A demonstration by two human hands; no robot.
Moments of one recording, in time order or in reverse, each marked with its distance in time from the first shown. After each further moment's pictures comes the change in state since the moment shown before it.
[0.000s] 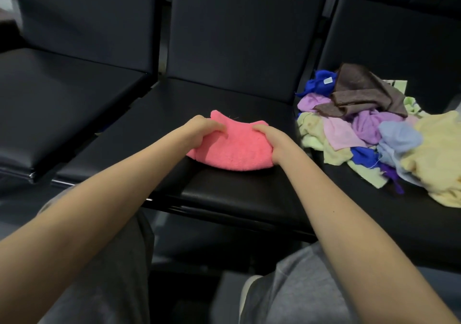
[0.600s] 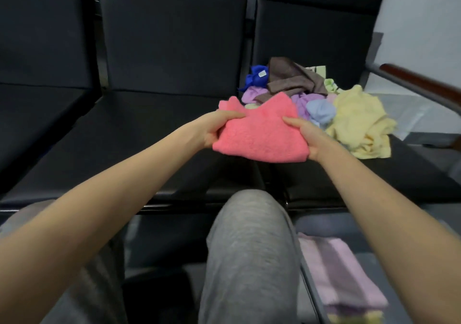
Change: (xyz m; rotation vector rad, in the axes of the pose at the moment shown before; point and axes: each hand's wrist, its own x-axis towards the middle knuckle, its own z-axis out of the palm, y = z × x) left_hand -0.086 0.053 0.090 -0.292 -0.535 0.105; right_hand -0.101 0.022 -0.158 0.269 -0.005 -0.317
